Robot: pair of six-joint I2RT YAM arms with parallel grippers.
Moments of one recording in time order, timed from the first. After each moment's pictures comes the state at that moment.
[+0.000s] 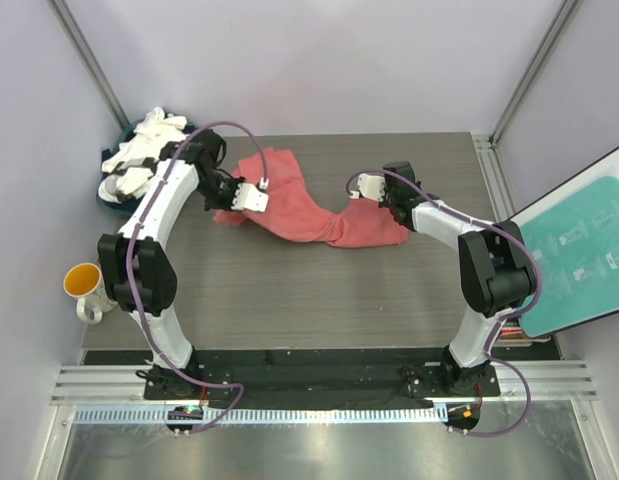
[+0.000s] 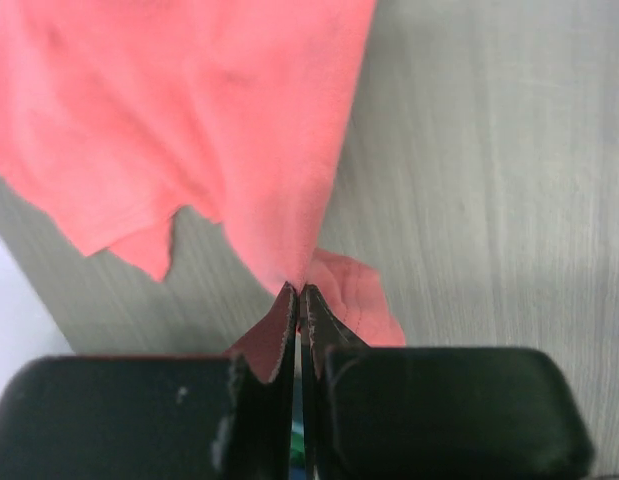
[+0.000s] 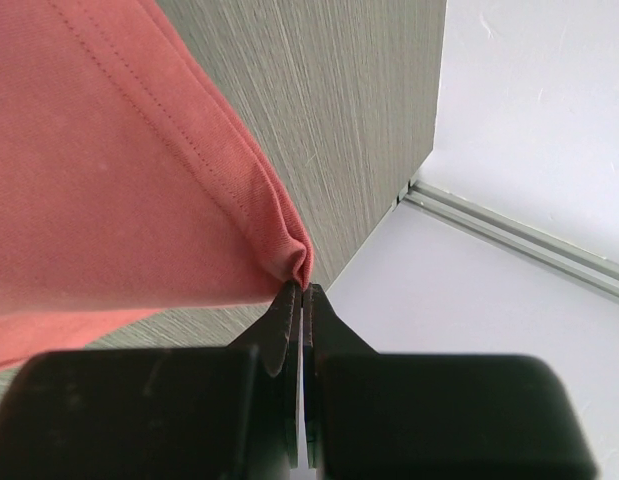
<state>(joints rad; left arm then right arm) -0.17 1.83 1.74 -1.22 0.39 1.65 0.32 1.79 1.15 -0.05 0.40 -1.18</state>
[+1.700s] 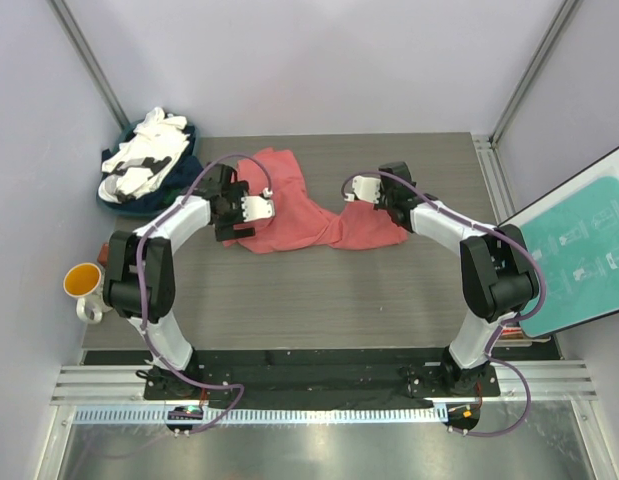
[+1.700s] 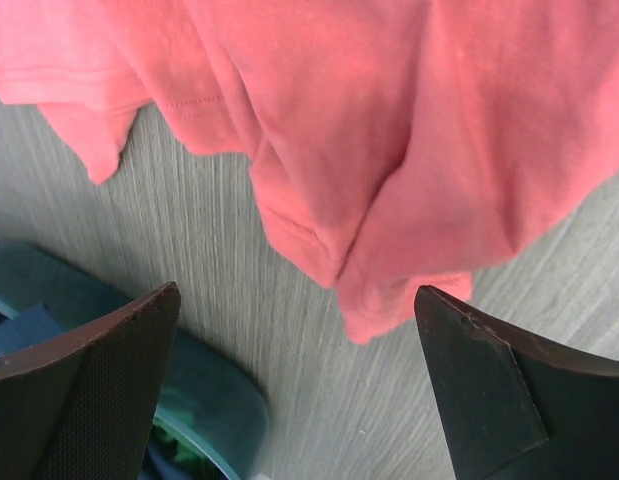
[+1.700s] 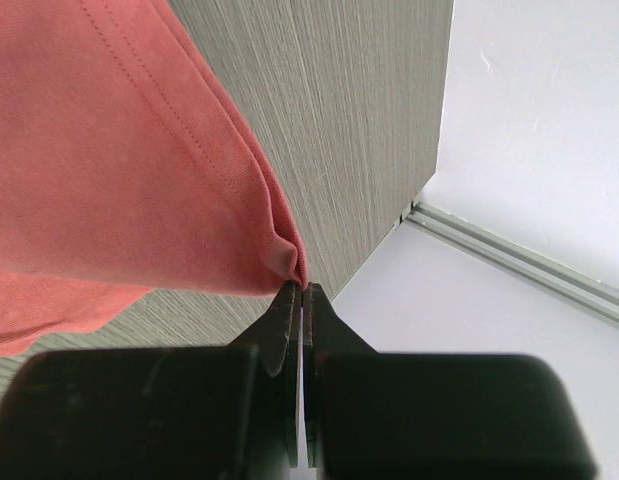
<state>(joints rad) -0.20 1.78 1.25 -0.50 0.10 1.25 0.35 1.76 1.15 -0.10 0.36 -1.17</state>
